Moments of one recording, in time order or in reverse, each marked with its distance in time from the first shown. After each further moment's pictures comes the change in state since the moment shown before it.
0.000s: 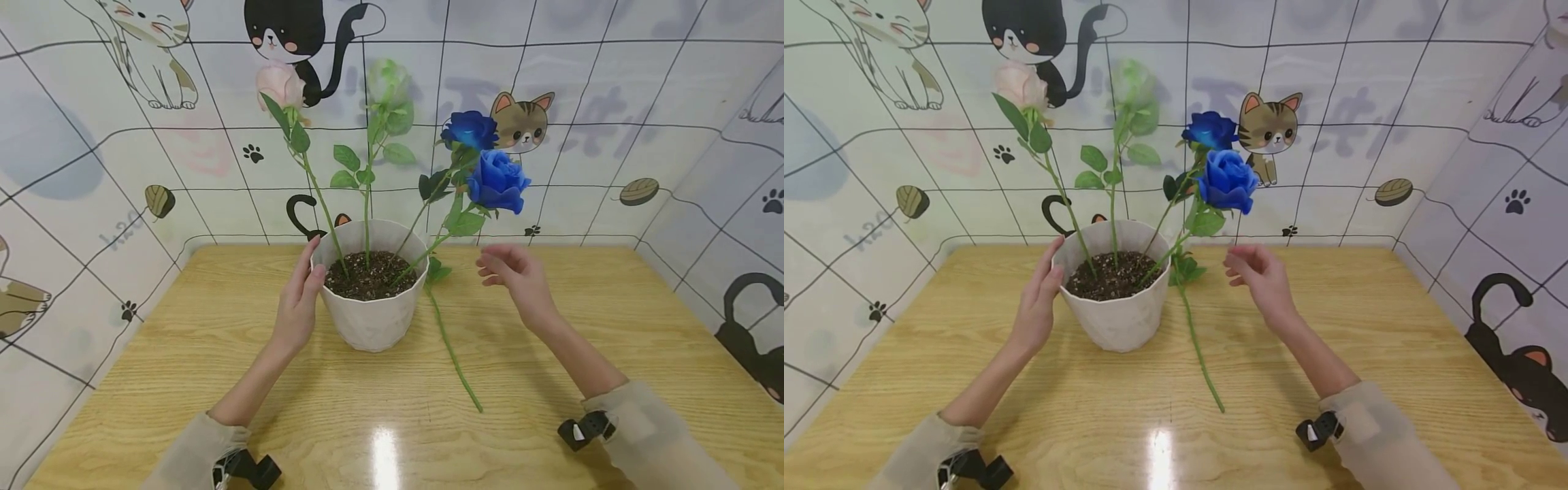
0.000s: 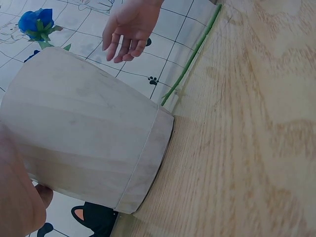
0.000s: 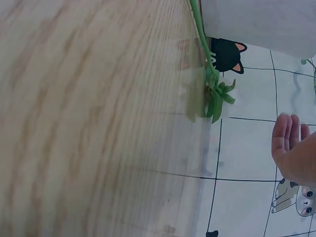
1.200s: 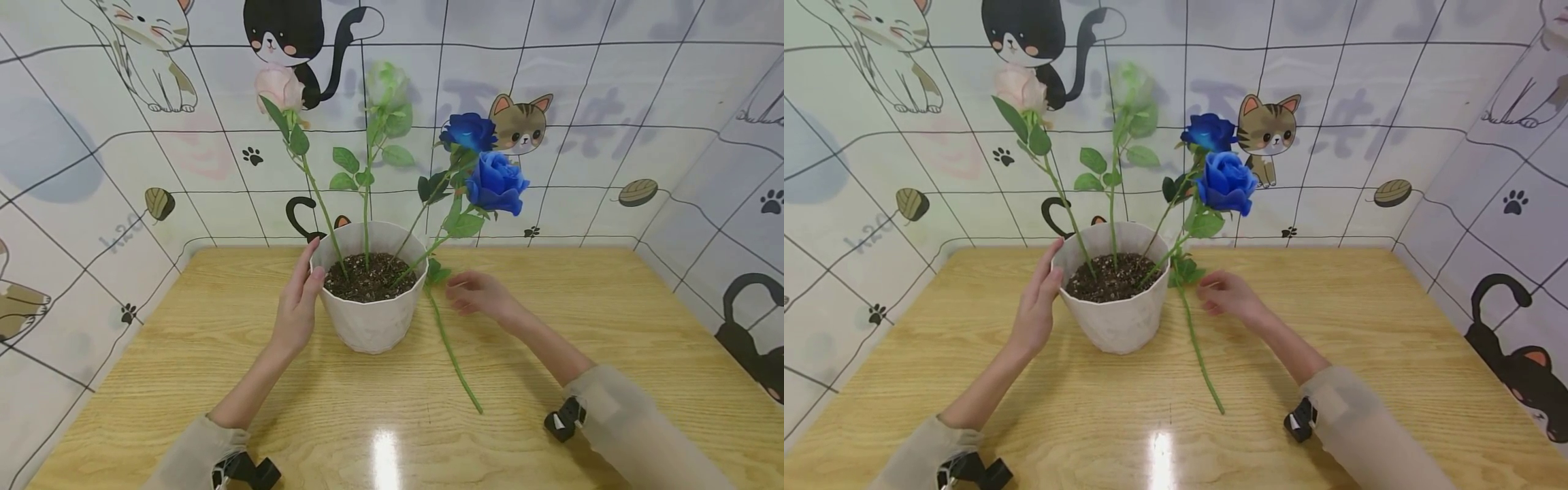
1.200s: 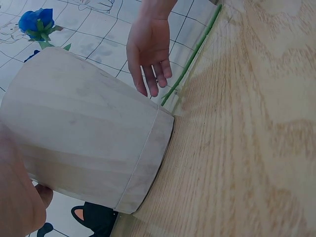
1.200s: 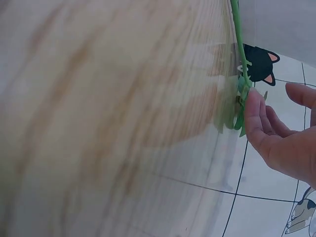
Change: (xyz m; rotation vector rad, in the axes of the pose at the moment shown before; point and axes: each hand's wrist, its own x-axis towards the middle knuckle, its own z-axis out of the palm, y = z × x) left_hand 0.000 -0.001 0.000 0.000 -0.005 0.002; right_hand 0.013 0.031 0.024 -0.211 -0.332 0.361
